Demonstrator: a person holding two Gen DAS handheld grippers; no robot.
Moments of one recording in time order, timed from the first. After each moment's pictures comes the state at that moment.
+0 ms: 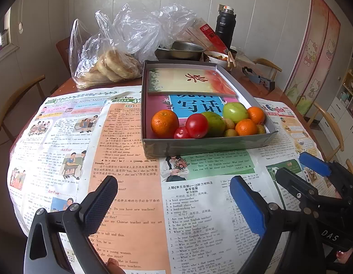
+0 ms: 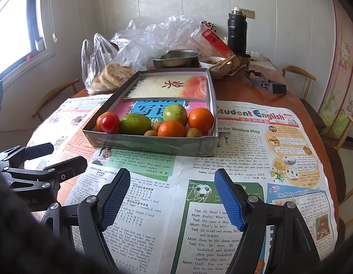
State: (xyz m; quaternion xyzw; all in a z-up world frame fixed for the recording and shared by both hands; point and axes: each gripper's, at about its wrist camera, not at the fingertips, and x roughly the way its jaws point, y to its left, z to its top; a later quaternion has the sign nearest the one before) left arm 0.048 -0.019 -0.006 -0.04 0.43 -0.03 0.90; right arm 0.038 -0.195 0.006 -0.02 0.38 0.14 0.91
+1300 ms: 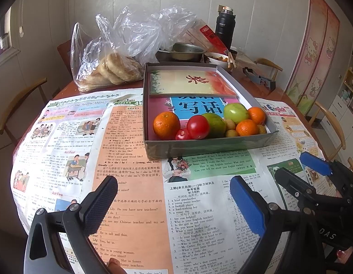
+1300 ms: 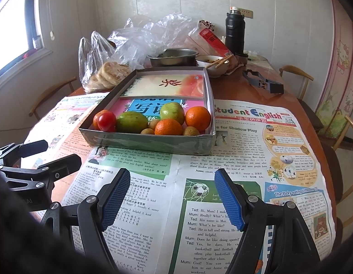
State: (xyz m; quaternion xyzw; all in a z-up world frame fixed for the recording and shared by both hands) left arm 0.046 -0.020 -0.003 -0.03 0.42 -0.02 0.91; right arm 0.037 -0.195 0.003 -0.02 0.39 0.13 0.91
